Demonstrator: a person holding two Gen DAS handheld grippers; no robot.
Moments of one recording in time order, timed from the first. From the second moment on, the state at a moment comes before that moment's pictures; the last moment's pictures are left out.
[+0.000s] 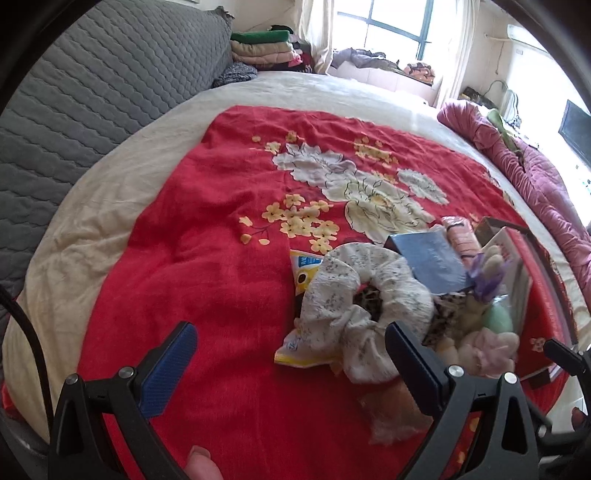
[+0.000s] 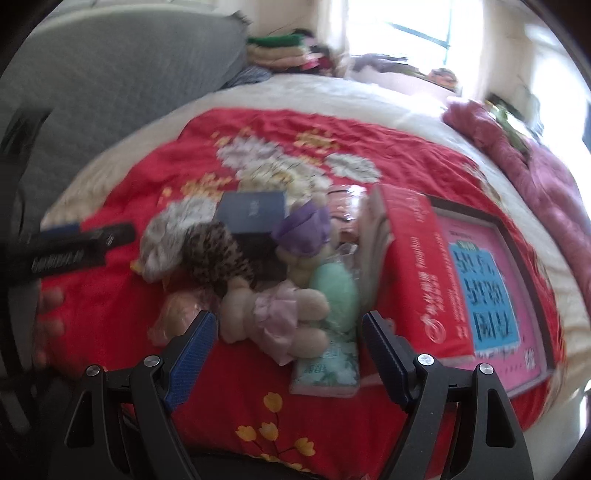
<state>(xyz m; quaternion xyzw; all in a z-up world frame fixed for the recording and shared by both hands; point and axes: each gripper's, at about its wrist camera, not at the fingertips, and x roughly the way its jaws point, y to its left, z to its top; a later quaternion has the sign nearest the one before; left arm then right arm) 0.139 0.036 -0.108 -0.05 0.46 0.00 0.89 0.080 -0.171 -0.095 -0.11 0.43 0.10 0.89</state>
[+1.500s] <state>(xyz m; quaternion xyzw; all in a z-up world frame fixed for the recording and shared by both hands) 0.158 0.045 -0.137 -0.13 0.50 -0.10 0.85 0.087 -0.138 -0.145 -0.37 0.37 0.22 0.83</state>
